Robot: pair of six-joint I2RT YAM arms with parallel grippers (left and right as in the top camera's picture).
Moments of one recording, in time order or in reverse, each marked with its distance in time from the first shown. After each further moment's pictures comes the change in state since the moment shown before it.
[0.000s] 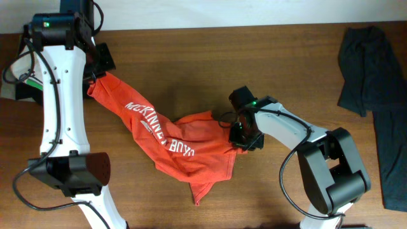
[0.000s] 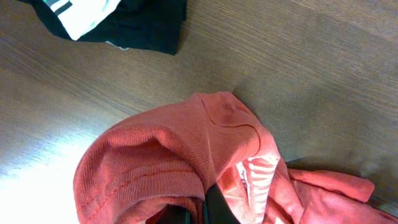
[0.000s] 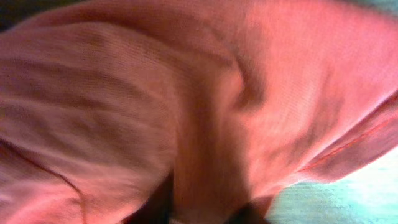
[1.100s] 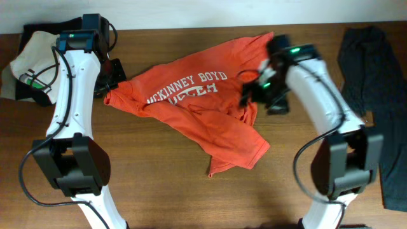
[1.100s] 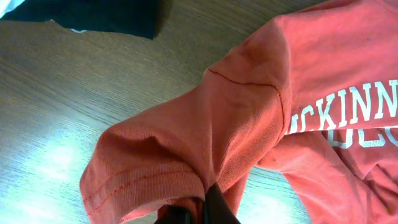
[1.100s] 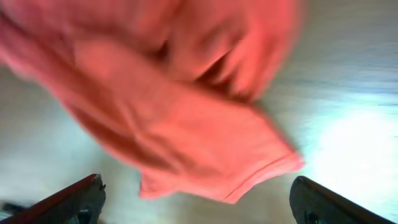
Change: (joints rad) left arm -0.001 0.000 -0.362 0.266 0.023 -0.001; right arm -0.174 0.071 0.531 -0.464 -0.119 -0.367
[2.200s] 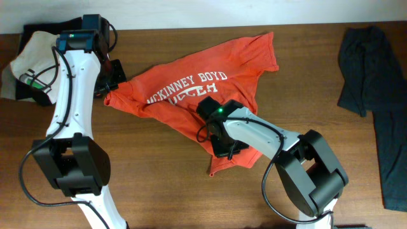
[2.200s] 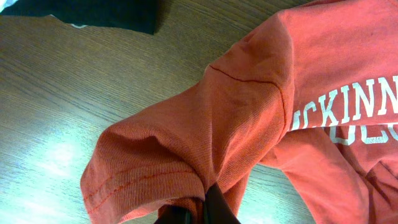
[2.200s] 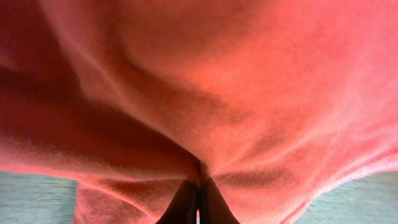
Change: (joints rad) left arm 0.000 0.000 0.000 -0.011 0.001 0.000; right arm 0.407 0.000 -0.373 0.259 0.346 0.224
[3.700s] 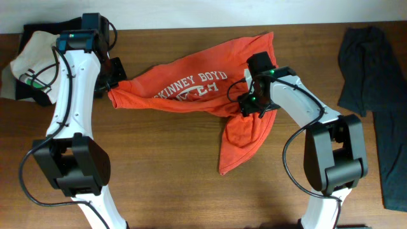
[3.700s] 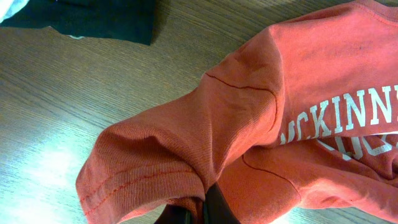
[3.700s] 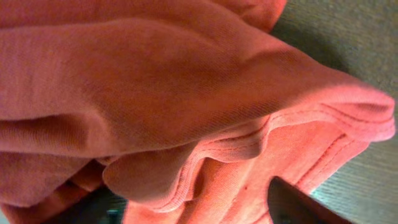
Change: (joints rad) left arm 0.000 0.000 0.000 0.031 0.003 0.000; right arm -0.398 0.052 0.153 0.188 -0.073 -0.476
